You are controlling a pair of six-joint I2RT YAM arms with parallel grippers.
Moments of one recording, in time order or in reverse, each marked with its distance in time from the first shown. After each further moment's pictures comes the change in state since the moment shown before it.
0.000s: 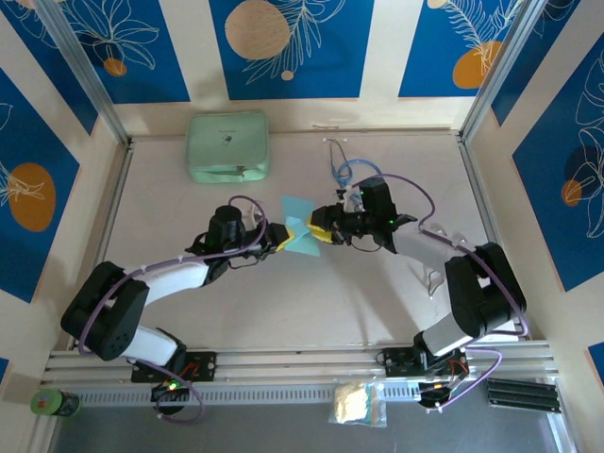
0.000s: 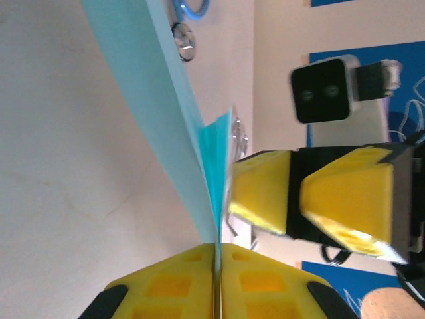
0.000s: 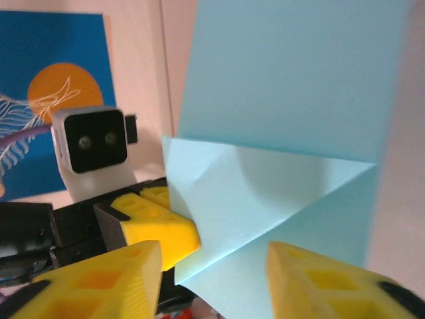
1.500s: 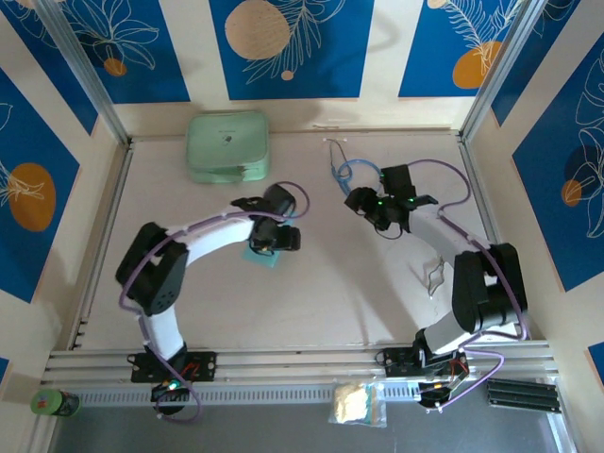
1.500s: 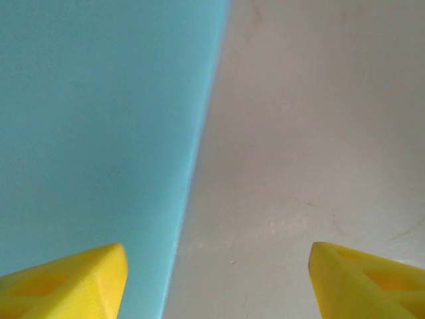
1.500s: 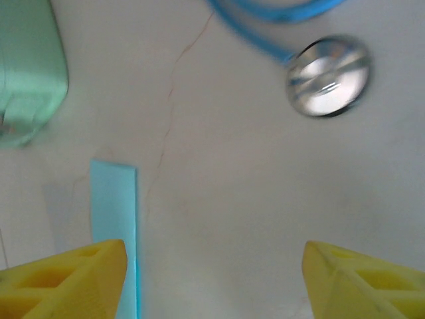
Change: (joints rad) left arm -0.090 0.336 0.601 -1.021 -0.505 0.558; right arm -0.123 0.052 0.180 -0.374 0.526 -0.210
